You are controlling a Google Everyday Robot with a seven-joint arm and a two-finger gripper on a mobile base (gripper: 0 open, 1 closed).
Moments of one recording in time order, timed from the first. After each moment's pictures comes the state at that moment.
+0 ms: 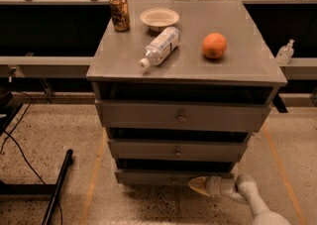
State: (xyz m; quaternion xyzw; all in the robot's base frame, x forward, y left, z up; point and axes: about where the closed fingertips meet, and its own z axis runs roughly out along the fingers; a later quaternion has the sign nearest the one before) arm 0.581 -0.183 0.161 -0.51 0.66 0.30 0.46
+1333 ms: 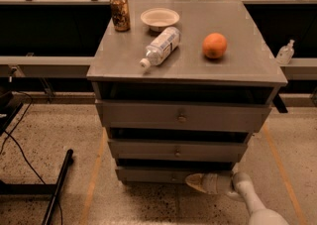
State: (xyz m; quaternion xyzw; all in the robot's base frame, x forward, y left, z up) arm 0.595 -0.170 0.162 -0.51 0.66 0.30 0.47
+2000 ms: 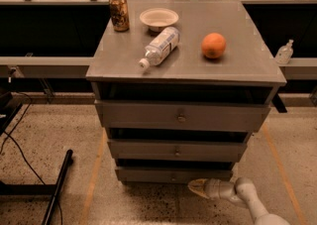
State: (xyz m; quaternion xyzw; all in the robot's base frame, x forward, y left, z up) arm 0.575 -0.180 0.146 -0.52 0.66 0.29 0.46
